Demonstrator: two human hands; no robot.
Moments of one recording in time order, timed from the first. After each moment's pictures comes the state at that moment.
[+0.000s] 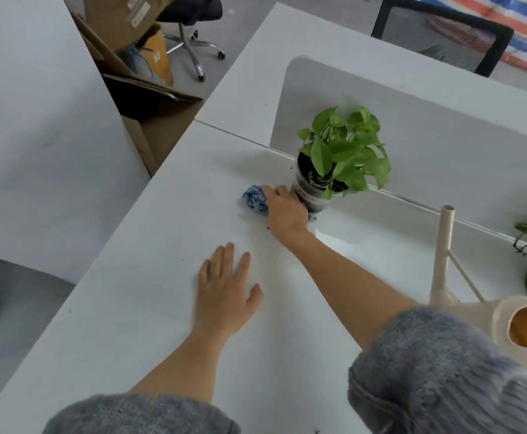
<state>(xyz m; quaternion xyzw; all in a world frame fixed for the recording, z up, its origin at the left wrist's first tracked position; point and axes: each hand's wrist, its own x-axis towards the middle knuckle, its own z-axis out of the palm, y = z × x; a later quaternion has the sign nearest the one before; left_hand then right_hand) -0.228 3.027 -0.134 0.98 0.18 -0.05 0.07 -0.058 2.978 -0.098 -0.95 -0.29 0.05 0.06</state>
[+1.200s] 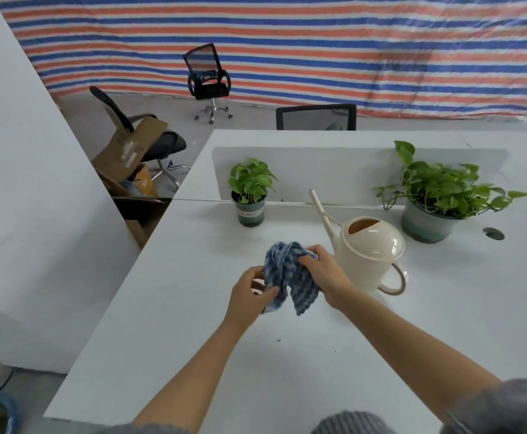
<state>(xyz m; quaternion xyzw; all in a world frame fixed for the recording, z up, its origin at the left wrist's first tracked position) -0.321 2.900 -0.013 0.81 0.10 0.03 0.58 -0.261 2.751 0.034 -0.76 0.05 0.19 0.62</state>
